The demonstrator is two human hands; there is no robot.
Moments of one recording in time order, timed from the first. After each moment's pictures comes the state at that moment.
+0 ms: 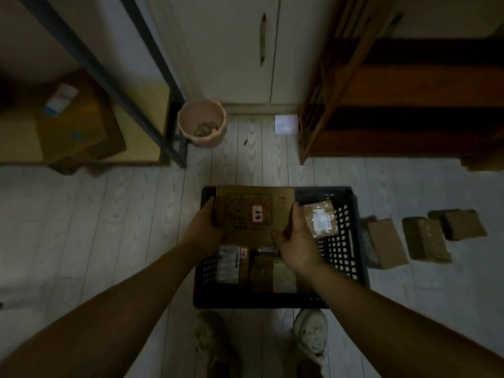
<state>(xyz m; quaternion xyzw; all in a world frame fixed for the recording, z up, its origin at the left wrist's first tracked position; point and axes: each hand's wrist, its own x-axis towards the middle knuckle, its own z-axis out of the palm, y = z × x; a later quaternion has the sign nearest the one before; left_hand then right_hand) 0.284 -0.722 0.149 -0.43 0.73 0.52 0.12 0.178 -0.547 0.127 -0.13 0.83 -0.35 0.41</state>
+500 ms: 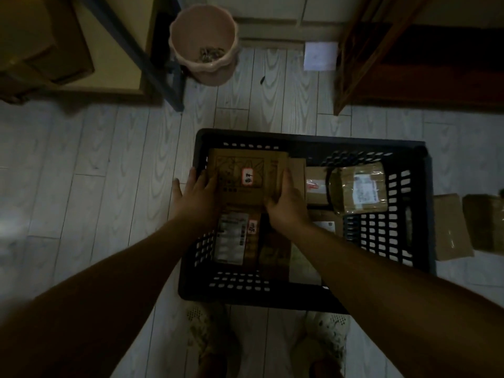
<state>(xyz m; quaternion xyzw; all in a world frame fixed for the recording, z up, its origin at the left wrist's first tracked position) 0.308 -0.752 -0.043 -0.34 0.90 0.12 0.26 0.184 -0.609 -0.064 -0.12 0.84 -0.29 0.44</state>
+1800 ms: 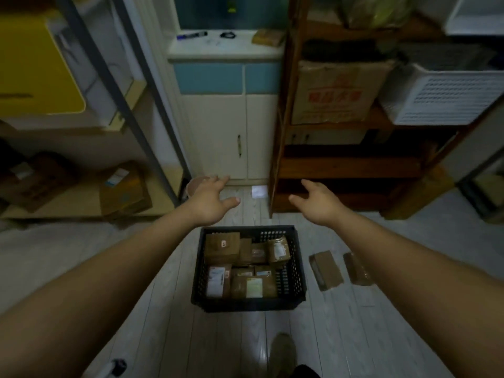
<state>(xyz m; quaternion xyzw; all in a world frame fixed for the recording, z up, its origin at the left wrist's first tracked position) 0.319 -0.585 0.539 -0.29 0.91 0.30 0.07 0.174 -0.383 0.546 -0.25 0.90 -0.25 0.26</state>
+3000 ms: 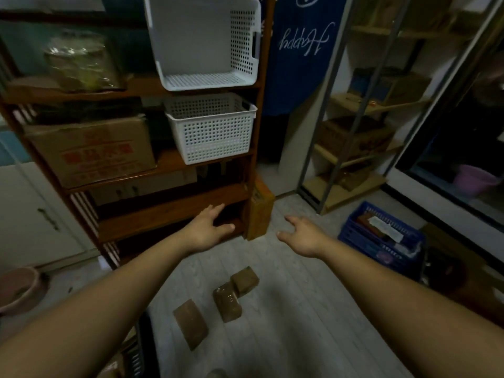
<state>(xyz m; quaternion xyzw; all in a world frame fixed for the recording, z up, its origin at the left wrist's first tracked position) -0.016 -0.137 0.564 -0.07 0.91 0.39 0.14 -0.053 0.097 0.573 -0.09 0.95 -0.22 0.20</state>
